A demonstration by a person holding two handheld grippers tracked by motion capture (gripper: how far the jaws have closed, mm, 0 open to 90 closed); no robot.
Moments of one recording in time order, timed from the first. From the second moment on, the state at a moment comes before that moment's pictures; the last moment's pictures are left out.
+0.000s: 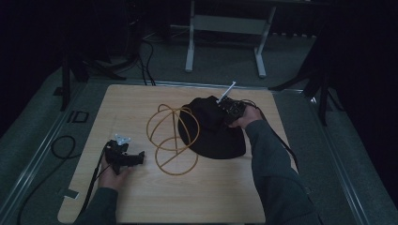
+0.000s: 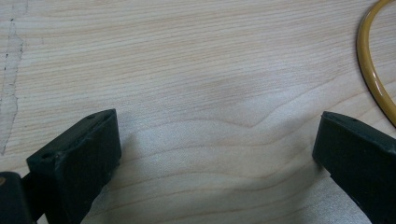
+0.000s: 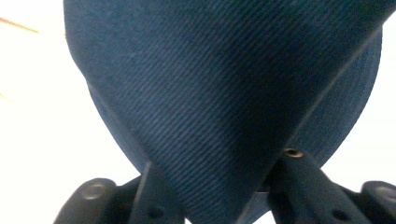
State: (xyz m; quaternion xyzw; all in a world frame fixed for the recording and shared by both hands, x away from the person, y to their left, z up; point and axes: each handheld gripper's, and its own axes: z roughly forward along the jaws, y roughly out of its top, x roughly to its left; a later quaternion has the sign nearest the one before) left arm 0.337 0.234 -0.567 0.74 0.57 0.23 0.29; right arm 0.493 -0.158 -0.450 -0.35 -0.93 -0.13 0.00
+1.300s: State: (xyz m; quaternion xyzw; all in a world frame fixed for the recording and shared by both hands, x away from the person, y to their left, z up) left arm 0.337 0.234 -0.567 0.74 0.57 0.23 0.29; right arm 0.489 -0.177 -0.401 -0.37 -0.91 -0.17 -0.02
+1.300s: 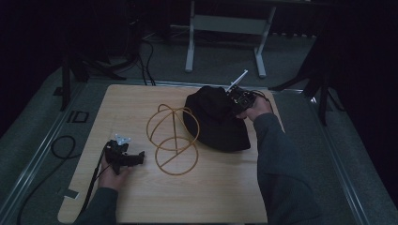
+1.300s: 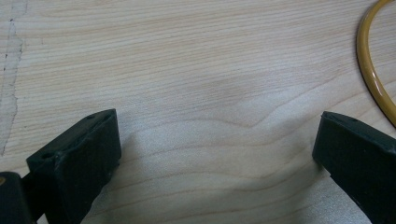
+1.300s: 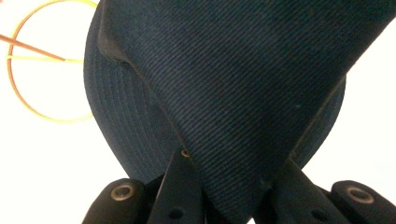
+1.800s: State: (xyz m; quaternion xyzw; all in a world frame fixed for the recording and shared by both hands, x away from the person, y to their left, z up) left arm 0.337 0.234 -0.567 0.74 0.57 0.23 0.29; right arm 0.483 -0.187 -0.380 -0.36 -0.92 -0.17 -0.04
